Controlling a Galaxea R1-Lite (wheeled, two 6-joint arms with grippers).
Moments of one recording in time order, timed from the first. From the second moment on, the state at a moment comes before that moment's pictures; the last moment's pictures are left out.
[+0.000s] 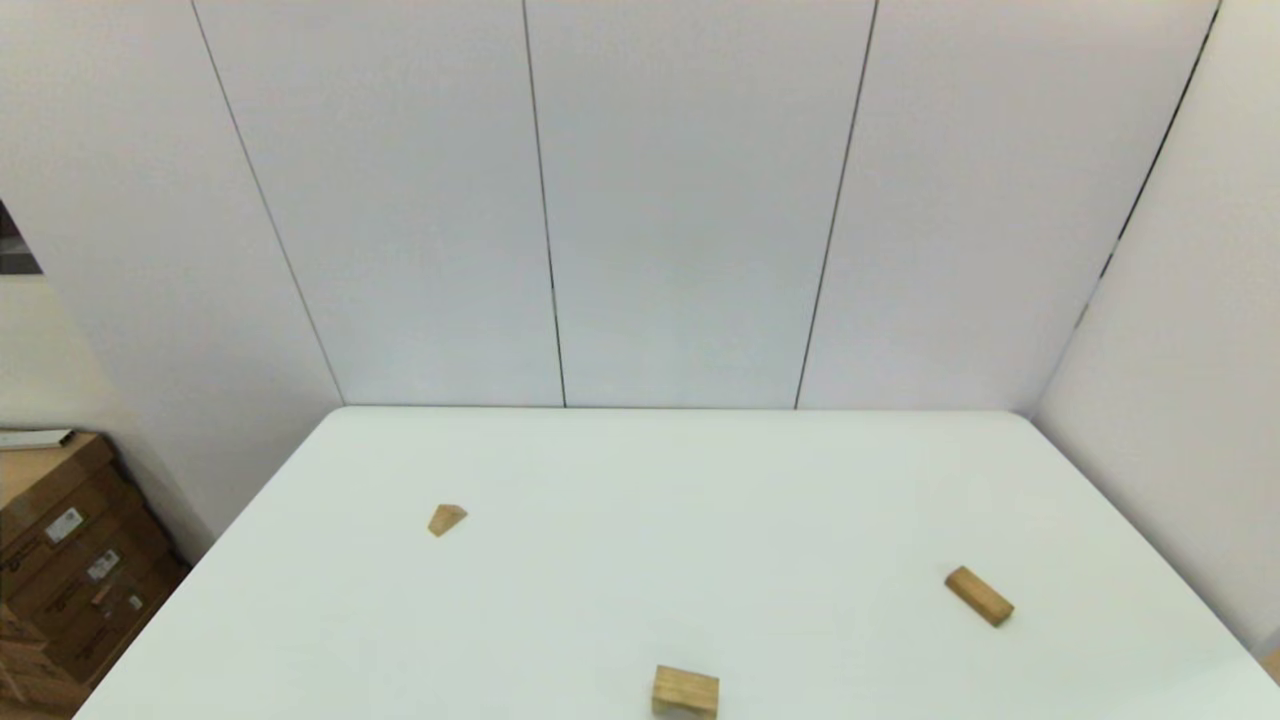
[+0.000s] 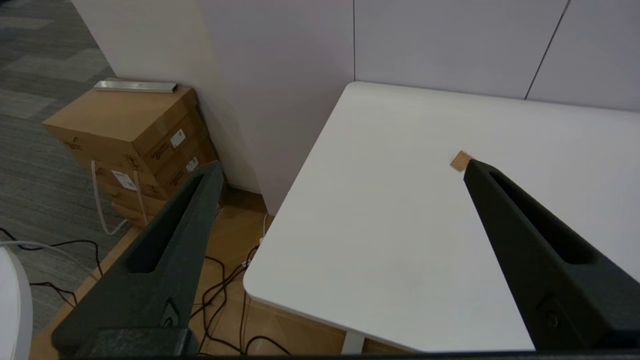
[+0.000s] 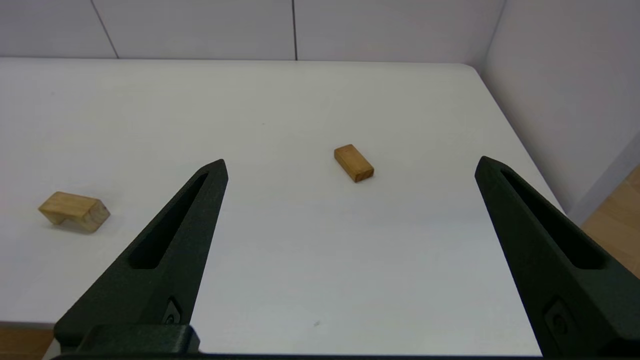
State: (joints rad) left arm 0.03 0.25 -0.67 0.55 0.30 0.02; right arm 0.00 0.00 -0.05 0.13 0.00 0.00
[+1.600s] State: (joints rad) left arm 0.00 0.00 -0.02 0.06 -0.03 0.05; right arm 0.00 0.00 -0.05 0.13 0.00 0.00
